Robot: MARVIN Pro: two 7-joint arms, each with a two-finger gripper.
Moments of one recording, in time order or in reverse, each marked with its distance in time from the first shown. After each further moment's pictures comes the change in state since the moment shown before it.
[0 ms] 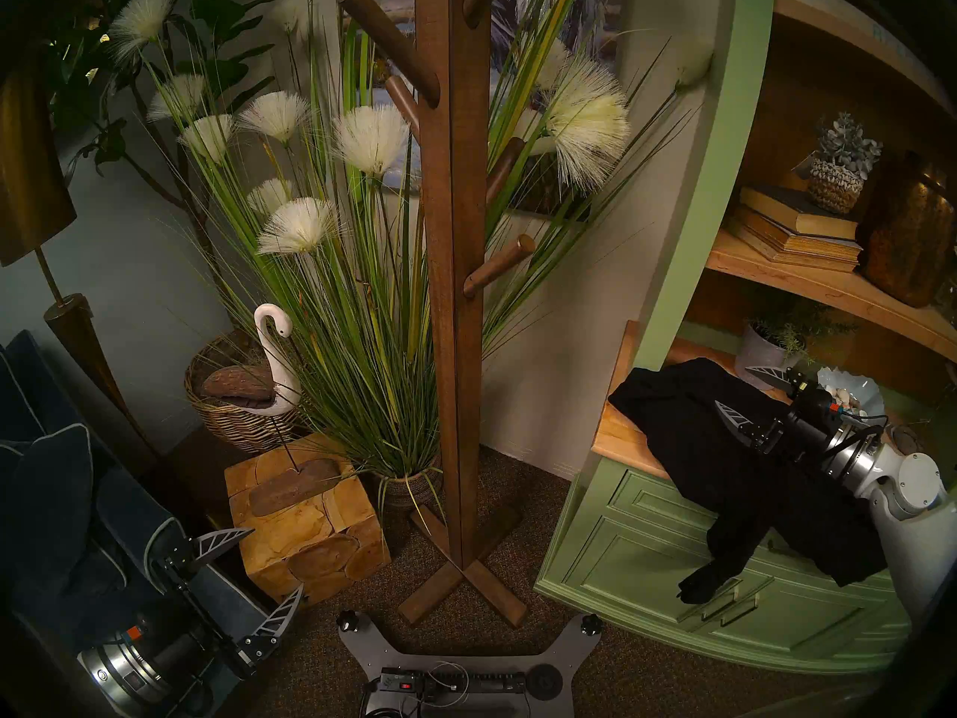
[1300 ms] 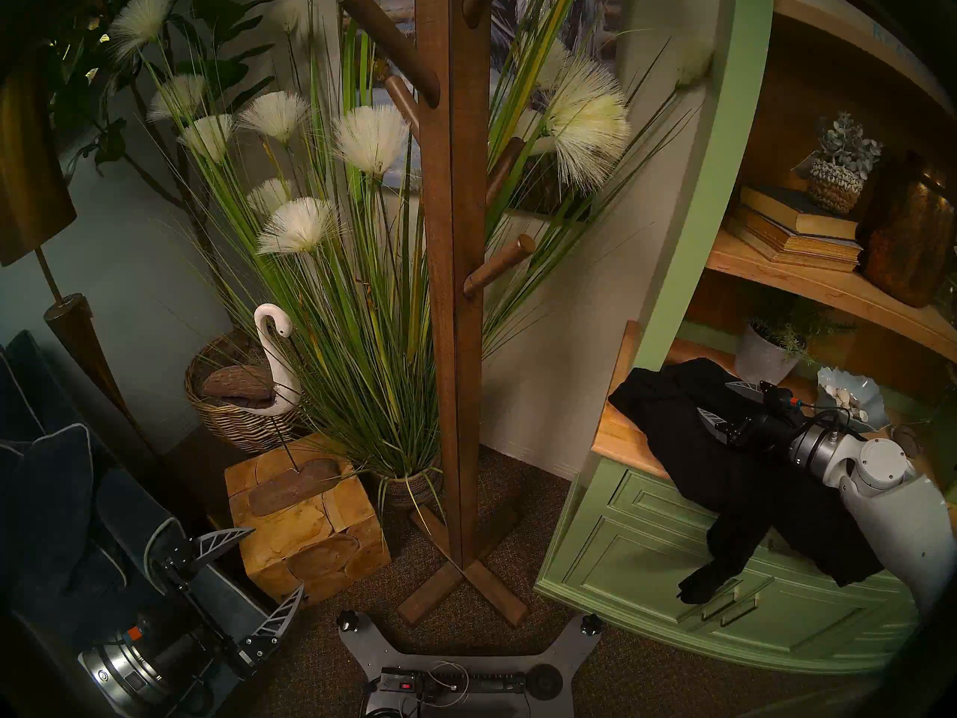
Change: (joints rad) left arm -0.007 -0.009 -0.001 0.001 0.002 0.001 -0.009; right arm 0.322 0.147 -0.431 0.274 0.073 0.057 -0.128
